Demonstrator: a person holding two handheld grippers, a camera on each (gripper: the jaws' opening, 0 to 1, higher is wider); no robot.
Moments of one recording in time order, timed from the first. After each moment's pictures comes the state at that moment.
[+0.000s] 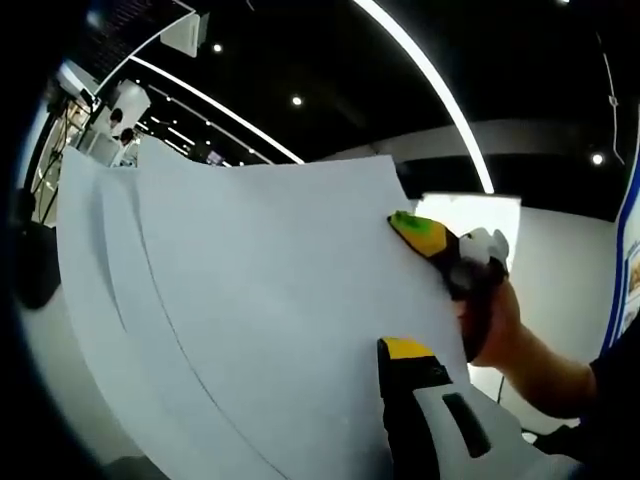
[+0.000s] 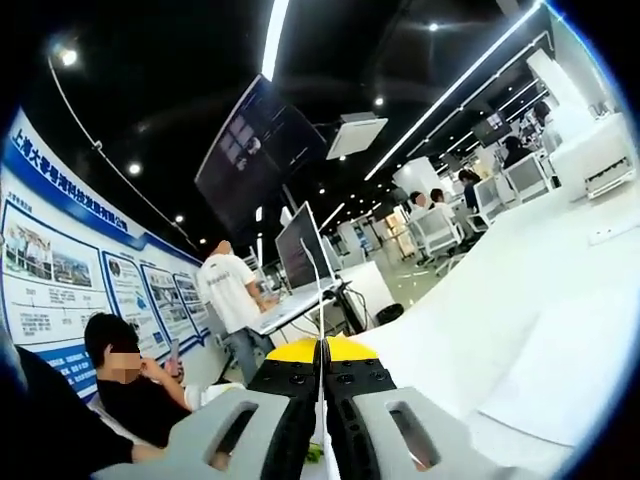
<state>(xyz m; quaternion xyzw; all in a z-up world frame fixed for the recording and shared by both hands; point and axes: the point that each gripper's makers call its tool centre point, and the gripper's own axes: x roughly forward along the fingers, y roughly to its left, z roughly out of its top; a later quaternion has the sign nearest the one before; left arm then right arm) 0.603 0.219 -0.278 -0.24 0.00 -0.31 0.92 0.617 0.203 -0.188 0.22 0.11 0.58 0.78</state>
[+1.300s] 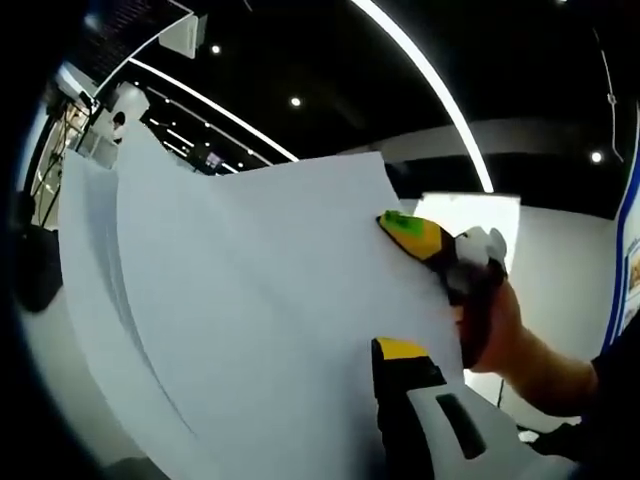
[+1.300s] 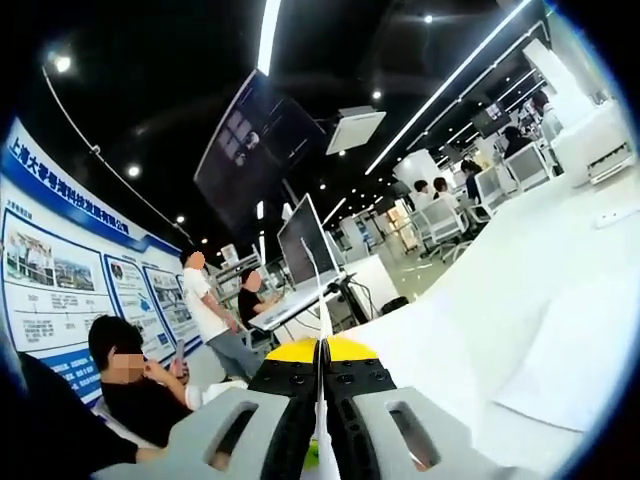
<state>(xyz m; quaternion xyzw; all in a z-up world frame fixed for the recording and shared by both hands) 0.602 0.220 -0.277 -0.24 -0.01 -0.32 0.92 0.614 0.216 -0.197 0.22 0.12 0.58 0.77</state>
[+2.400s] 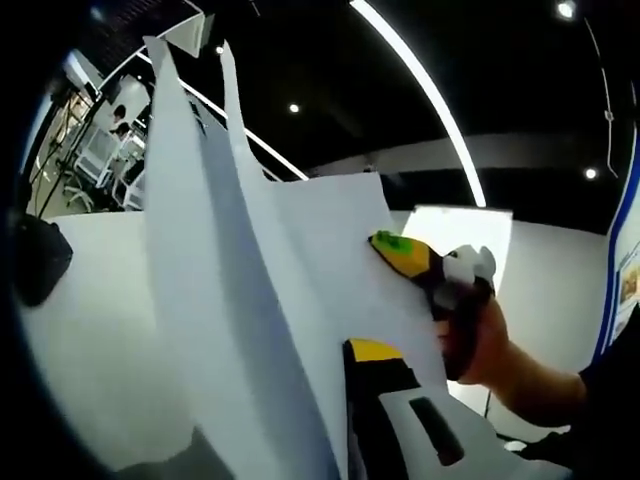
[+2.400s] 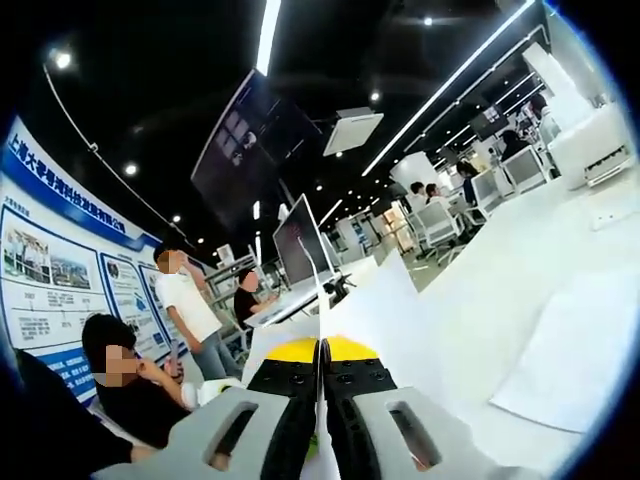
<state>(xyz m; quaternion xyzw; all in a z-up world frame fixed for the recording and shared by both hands) 0.598 0.222 -0.269 -0.27 -0.02 -0.33 0.91 0.618 0.213 -0.200 0.22 0.12 0.57 0.78</state>
